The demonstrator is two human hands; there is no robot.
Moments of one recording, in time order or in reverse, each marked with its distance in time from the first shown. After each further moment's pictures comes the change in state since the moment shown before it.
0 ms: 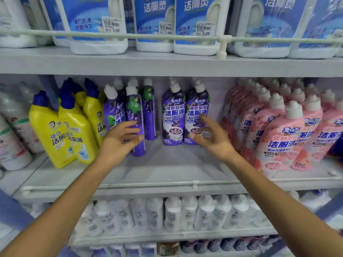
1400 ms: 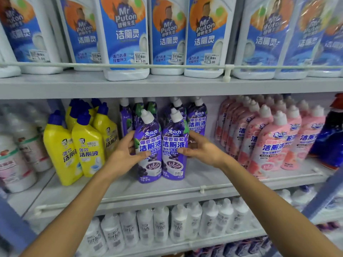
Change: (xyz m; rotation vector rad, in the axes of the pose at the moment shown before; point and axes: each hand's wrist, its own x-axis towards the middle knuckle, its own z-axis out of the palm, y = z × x) left_hand 0.011 -0.003 -0.031 -0.103 -0.277 0.049; right_hand -0.019 -0.079 0.033 0.159 -0.326 0.101
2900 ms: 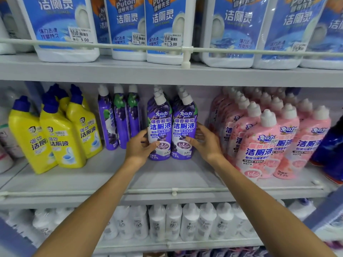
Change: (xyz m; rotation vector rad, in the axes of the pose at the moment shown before) left_hand 0.058 -0.031 0.135 0.188 0.311 -0.069; right_hand 0.020 0.082 -0.083 -0.131 0.391 -0.058
